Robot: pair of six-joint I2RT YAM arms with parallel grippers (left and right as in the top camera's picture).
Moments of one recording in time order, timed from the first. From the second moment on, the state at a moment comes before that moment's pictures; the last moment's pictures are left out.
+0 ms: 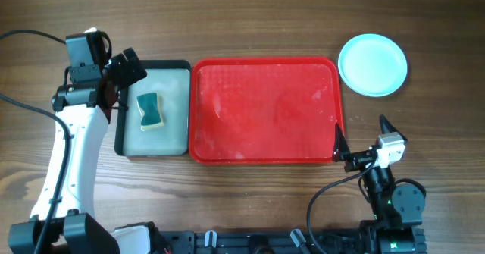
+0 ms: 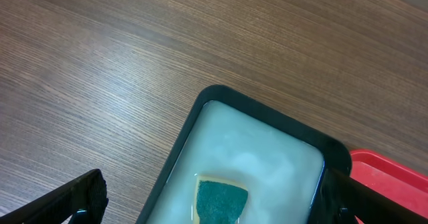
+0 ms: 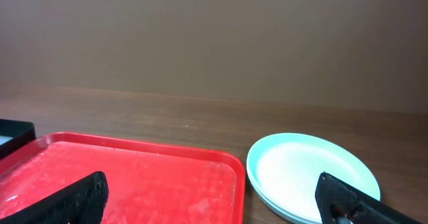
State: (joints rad) left arm 0.13 1.45 1.11 -0.54 -0.11 -0.30; right arm 0.03 0.02 0.01 0.01 -0.15 -0.01
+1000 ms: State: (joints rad) left arm 0.00 0.46 1.04 -0.87 -0.13 -0.31; right arm 0.03 0.02 0.01 0.01 -0.15 -0.01
